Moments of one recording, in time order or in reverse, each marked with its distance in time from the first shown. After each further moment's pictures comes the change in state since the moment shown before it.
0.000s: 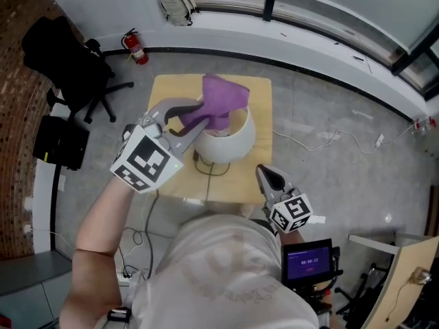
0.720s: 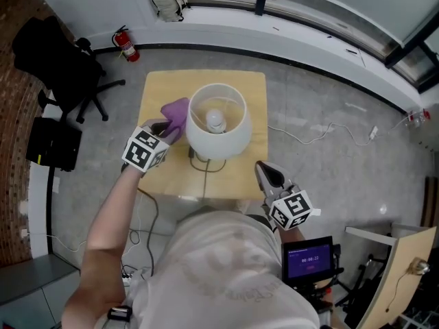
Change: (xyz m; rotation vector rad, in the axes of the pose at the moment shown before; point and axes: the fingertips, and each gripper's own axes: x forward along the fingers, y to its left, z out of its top) left arm 0.035 -0.019 -0.238 -0.468 0.346 0.002; right arm -0.002 -0.001 0.000 -0.011 0.022 -0.032
